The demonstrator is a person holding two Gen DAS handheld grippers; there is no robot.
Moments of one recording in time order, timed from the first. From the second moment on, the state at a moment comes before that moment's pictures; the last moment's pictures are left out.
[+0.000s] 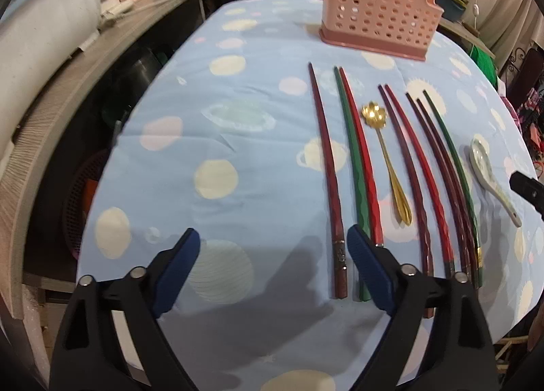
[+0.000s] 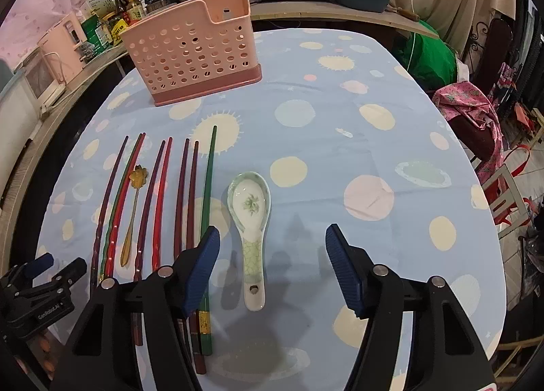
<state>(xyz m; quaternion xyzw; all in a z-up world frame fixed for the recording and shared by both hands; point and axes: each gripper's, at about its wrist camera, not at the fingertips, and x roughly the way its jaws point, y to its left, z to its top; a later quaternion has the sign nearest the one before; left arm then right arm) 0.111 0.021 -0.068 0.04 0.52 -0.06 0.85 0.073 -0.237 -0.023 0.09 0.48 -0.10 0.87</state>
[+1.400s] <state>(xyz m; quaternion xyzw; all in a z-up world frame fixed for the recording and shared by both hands) 0.089 0.029 -0.050 -0.01 0.51 -0.12 0.85 0.052 -0.232 -0.046 0.11 0.50 -0.07 0.86</state>
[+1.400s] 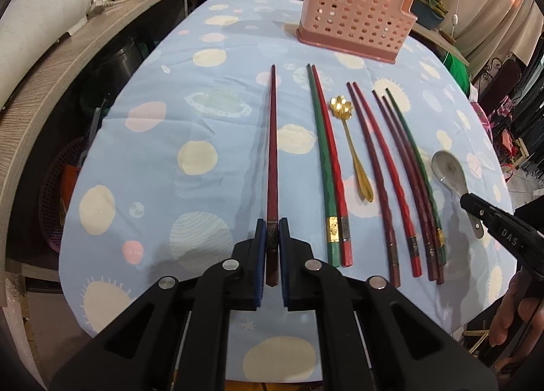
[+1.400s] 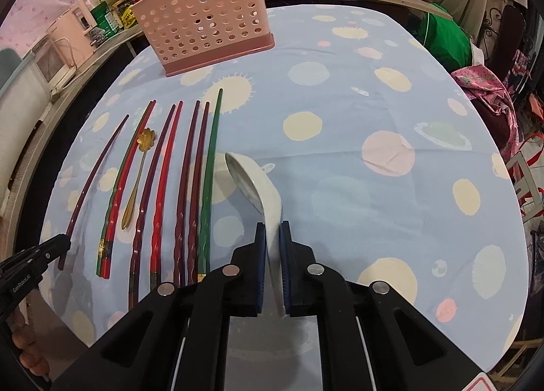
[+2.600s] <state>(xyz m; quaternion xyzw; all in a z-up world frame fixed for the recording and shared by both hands) 0.257 -0.001 0.246 -0.09 0.21 -0.13 0.97 0.253 -0.291 0.091 0.16 0.41 -0.04 0.90</state>
